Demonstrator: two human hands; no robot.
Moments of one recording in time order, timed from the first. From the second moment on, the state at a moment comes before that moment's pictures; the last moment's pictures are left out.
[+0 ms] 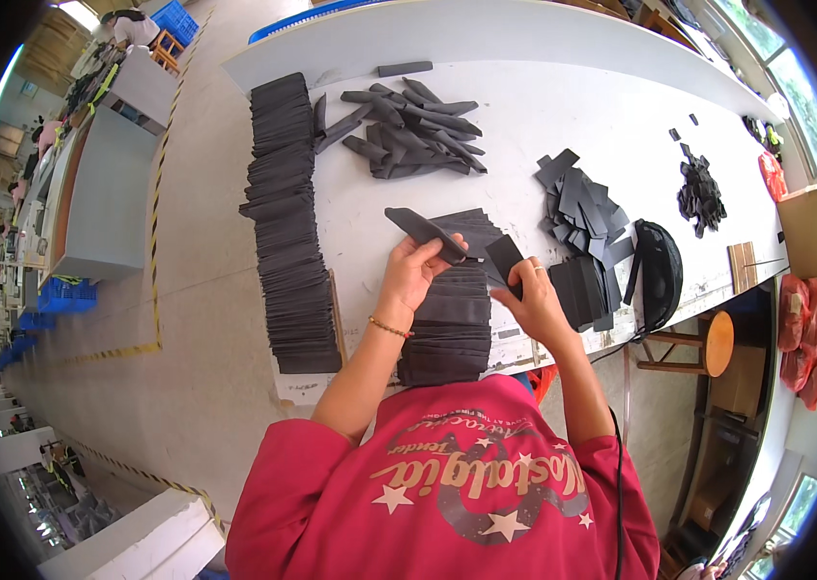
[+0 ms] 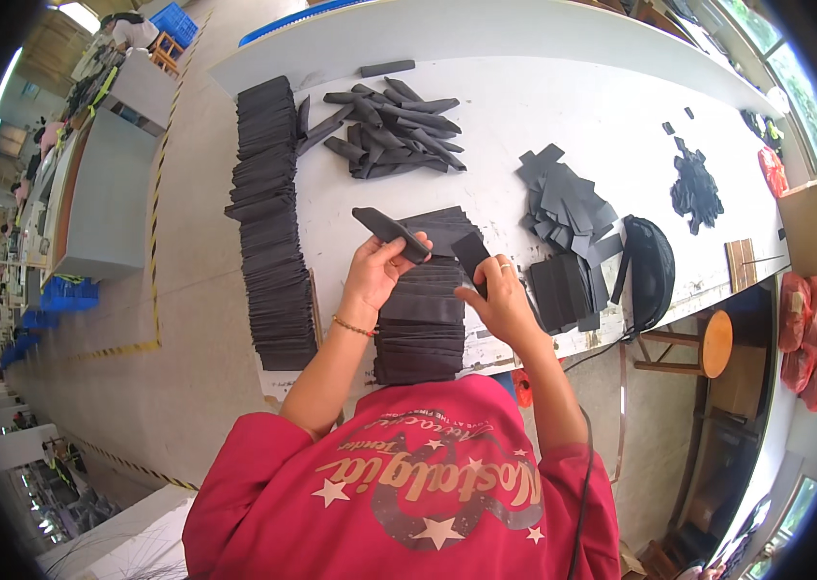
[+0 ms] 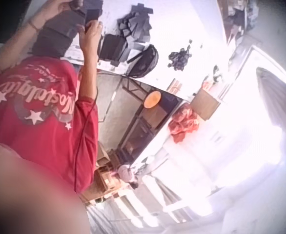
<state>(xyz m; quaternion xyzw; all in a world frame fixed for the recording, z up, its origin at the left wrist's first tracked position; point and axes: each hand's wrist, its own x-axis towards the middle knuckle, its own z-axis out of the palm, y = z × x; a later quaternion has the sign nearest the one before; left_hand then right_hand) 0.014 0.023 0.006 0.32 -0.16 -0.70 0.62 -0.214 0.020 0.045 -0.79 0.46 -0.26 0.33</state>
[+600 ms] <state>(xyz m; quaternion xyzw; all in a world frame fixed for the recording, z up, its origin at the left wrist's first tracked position) 0.028 0.019 0.001 0.31 -0.07 -0.73 0.60 -0.181 0.025 0.060 -0.79 0.47 -0.32 0.25</state>
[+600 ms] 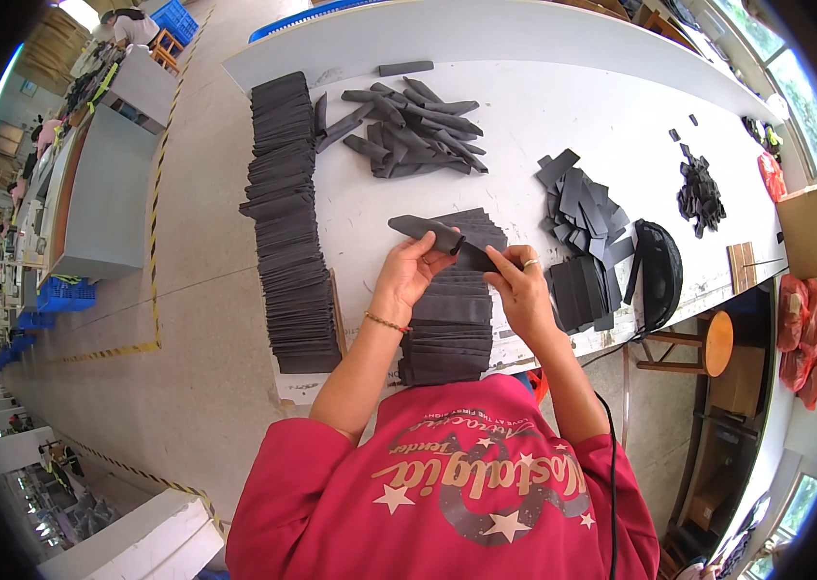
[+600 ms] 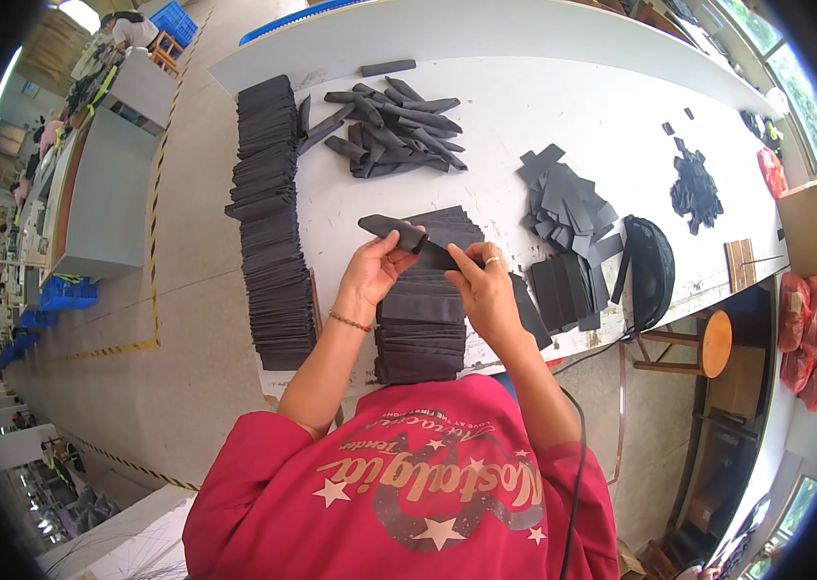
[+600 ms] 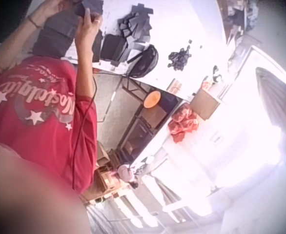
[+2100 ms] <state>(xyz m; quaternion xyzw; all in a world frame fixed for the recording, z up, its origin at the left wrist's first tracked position) -0.015 0.032 0.035 0.21 -0.10 -0.69 0.68 -0.161 0.027 0.070 -0.84 0.39 -0.31 0.22</state>
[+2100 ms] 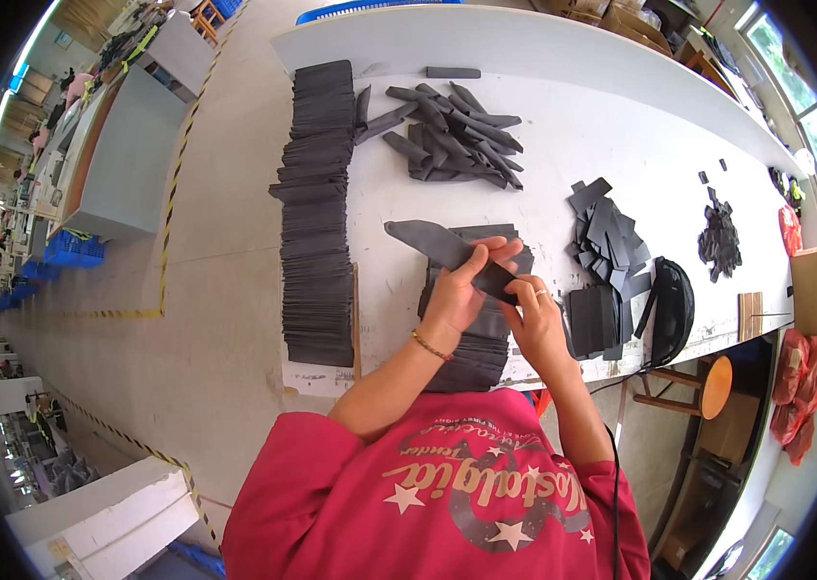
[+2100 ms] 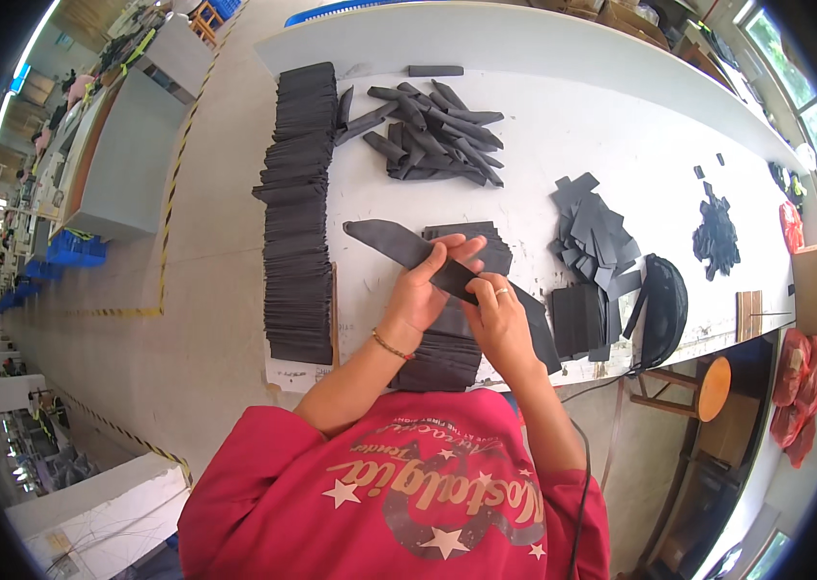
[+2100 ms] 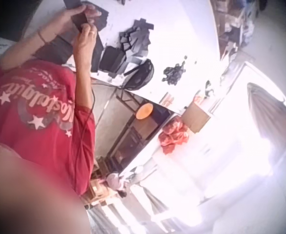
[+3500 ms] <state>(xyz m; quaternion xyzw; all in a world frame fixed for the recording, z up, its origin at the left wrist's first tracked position) -0.011 0.020 0.057 0.22 -0.13 -0.59 0.77 -0.146 0.024 0.058 -0.51 0.44 -0.47 0.57</state>
